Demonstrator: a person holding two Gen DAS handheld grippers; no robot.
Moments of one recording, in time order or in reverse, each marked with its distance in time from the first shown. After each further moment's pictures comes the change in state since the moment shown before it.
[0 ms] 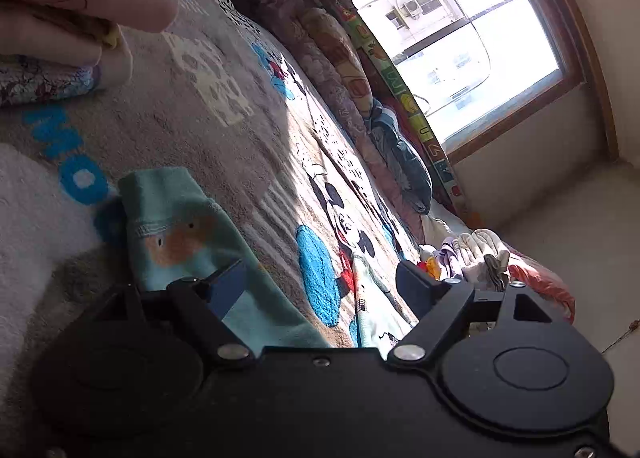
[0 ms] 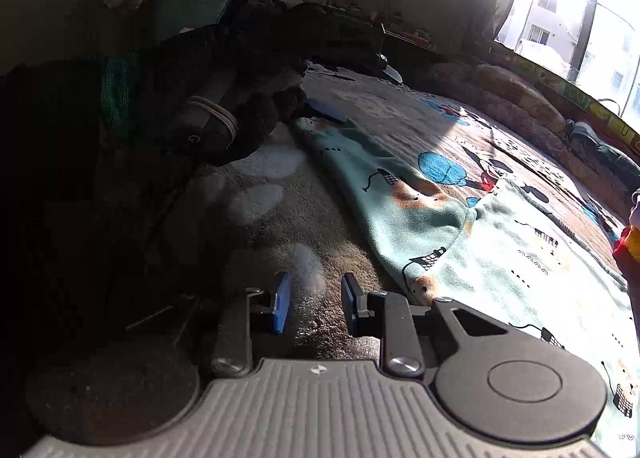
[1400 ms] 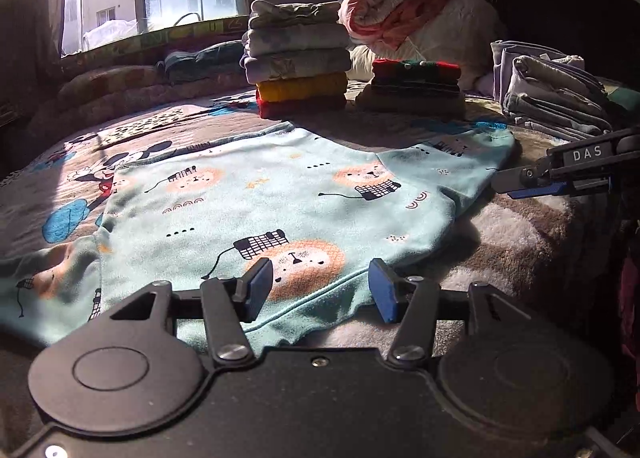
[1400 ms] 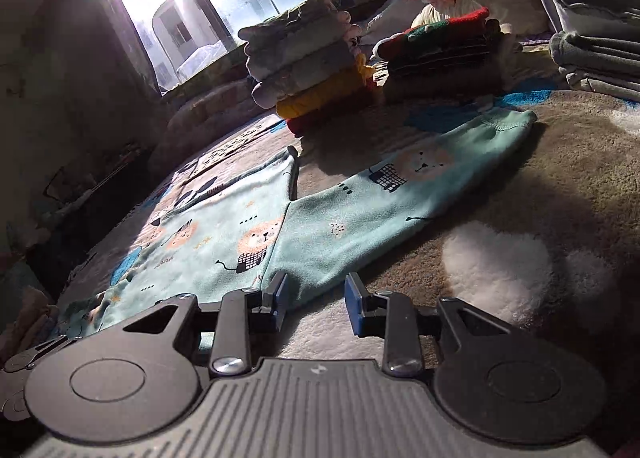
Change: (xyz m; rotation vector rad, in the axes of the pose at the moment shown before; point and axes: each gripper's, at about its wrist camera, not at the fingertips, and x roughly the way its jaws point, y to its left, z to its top) left arm 0.008 -0.194 -0.296 1.075 0.179 0.019; right arm -0.159 -0.241 -0.207 1.098 -0.232 -0.376
